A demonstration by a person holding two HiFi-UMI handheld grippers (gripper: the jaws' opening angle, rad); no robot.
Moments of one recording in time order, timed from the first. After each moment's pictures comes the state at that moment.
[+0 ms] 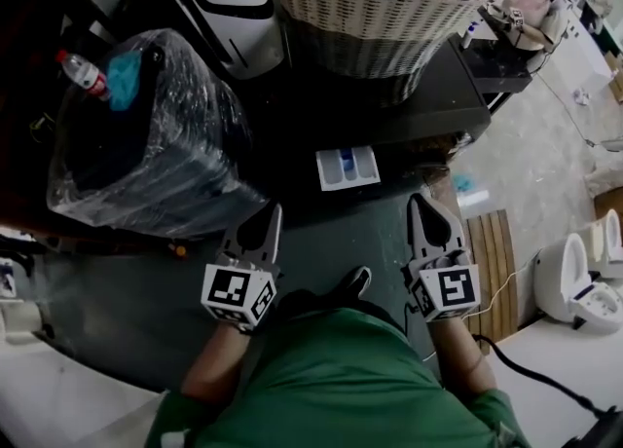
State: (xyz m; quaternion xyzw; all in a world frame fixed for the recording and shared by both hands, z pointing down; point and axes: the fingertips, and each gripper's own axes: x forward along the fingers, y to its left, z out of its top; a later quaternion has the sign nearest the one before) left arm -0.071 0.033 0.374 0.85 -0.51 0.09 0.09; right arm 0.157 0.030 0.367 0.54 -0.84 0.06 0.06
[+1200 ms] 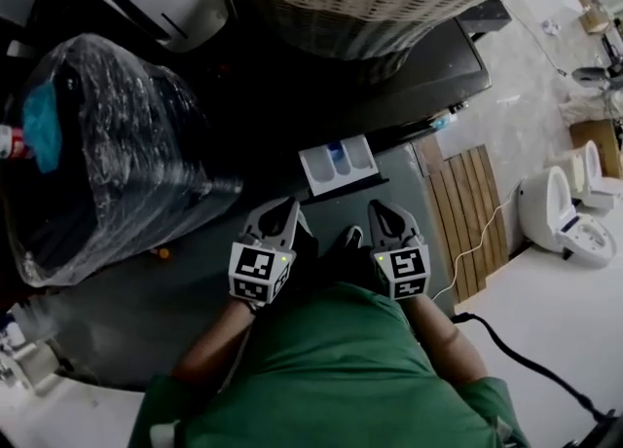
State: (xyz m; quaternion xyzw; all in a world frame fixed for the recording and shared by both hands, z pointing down) left arm -0.055 -0.055 0.547 0.88 -0.36 0.22 0.21; right arm 0.093 -0.018 0.563 0.54 -0.77 0.22 0.24
